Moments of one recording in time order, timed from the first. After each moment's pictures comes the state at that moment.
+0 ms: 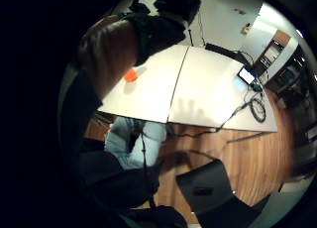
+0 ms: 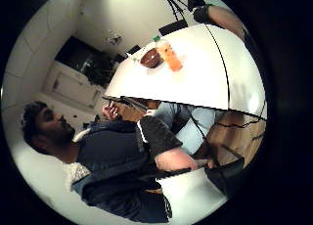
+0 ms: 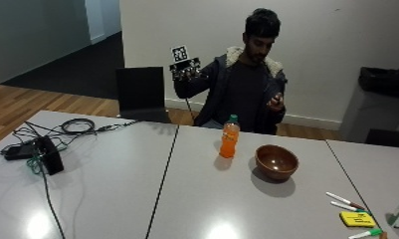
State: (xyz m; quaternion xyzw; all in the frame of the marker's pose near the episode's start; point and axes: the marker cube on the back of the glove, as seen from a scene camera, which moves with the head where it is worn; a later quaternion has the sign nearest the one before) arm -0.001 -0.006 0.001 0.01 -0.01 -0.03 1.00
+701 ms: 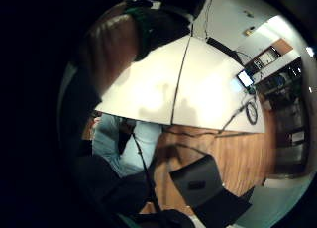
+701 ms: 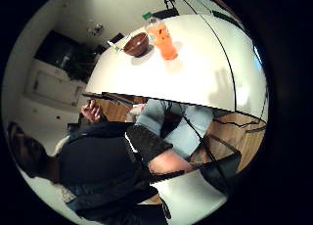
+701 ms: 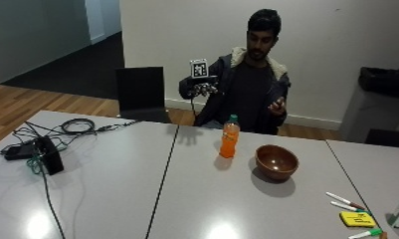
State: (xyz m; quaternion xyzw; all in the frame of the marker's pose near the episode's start) arm -0.066 -0.053 0.095 0.01 0.08 -0.07 0.99
